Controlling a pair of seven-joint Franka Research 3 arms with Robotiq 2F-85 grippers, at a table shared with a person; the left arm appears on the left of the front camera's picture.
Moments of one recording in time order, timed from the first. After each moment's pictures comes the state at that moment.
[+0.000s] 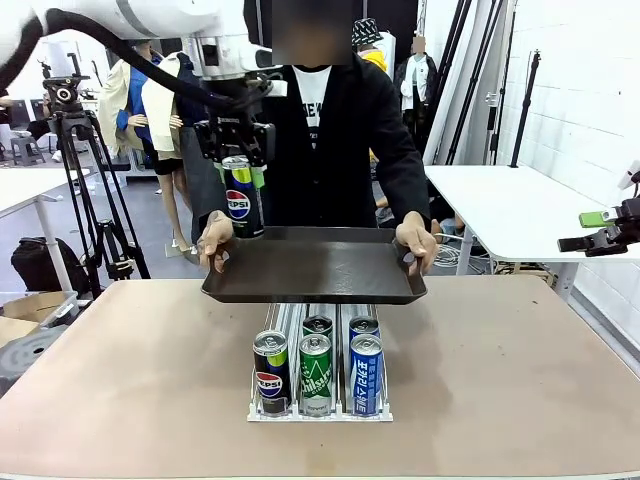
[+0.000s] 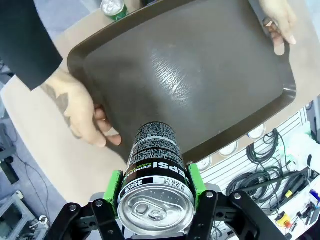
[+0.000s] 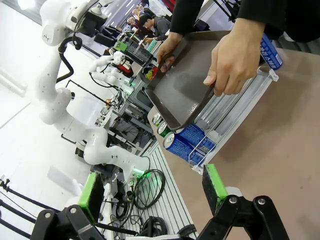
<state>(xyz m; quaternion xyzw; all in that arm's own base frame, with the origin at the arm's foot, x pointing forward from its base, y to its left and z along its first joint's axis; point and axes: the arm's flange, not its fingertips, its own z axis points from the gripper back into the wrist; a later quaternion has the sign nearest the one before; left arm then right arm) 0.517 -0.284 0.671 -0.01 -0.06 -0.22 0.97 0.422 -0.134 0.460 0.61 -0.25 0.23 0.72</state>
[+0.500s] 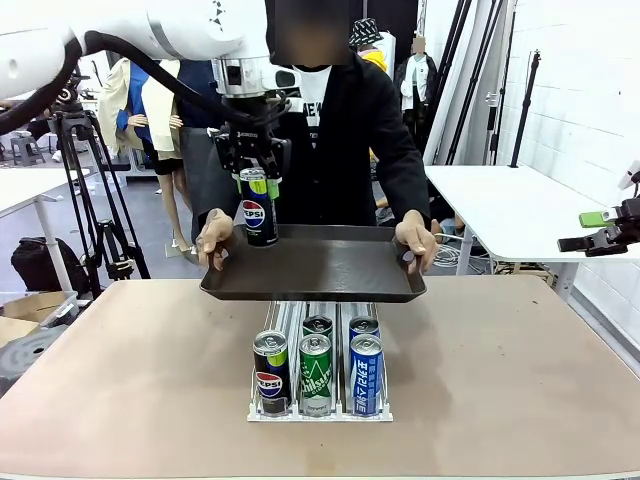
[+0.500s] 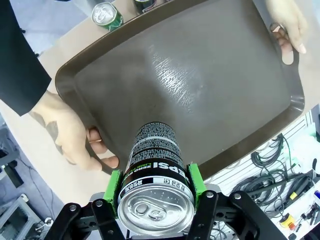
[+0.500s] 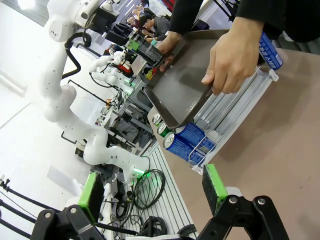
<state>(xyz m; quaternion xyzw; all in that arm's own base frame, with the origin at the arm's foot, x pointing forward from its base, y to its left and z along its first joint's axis) 0.543 -0.306 0.645 0.00 -0.05 -0.24 0.97 0.422 -0.134 0.460 0.61 -0.25 0.23 0.72</state>
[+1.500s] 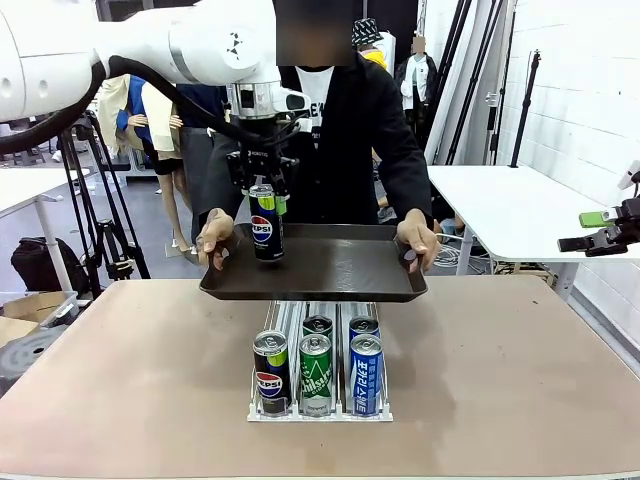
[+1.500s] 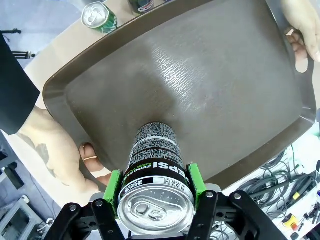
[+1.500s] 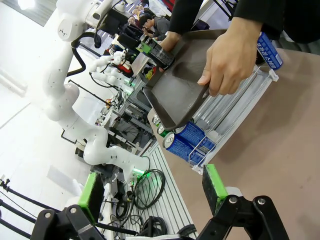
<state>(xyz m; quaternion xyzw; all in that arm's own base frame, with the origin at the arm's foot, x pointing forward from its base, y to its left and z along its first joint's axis) 0.559 -0.316 0.612 0.00 -0.04 -0.25 0.97 0.422 -0.134 0.460 0.61 -0.25 0.23 0.72</state>
